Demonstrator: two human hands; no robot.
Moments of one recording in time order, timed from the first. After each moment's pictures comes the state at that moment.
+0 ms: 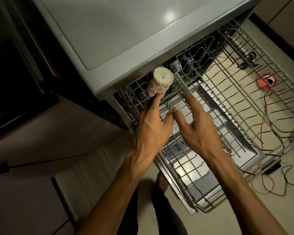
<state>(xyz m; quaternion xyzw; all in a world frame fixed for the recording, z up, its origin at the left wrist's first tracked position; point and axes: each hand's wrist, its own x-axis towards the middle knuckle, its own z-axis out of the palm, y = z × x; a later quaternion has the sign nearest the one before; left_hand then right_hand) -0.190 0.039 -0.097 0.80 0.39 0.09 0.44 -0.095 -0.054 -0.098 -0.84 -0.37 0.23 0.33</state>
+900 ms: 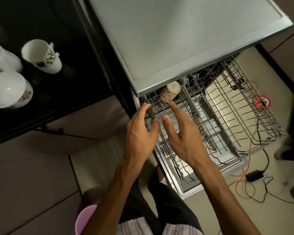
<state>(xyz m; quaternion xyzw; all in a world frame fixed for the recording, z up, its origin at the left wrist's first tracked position) -0.283 0.003 0.048 0.74 0.50 0.18 0.42 -0.173 -0.073 0.049 -0.79 -0.44 0.27 0.34</state>
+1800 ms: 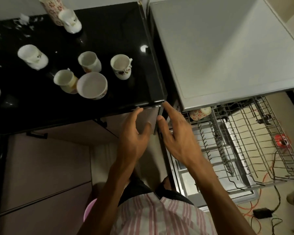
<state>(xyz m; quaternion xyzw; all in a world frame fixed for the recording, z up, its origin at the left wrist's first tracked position) -0.419 0.053 0.099 0.65 0.56 0.27 0.43 -0.280 0.005 0.118 -0.70 -0.55 0.29 0.34</state>
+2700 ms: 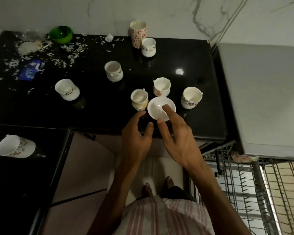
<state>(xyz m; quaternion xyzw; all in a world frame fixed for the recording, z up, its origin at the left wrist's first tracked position) -0.569 0.143 0.132 0.58 0.64 0.40 0.30 -0.434 0.129 0.146 -0.60 -0.63 0.33 0.36</state>
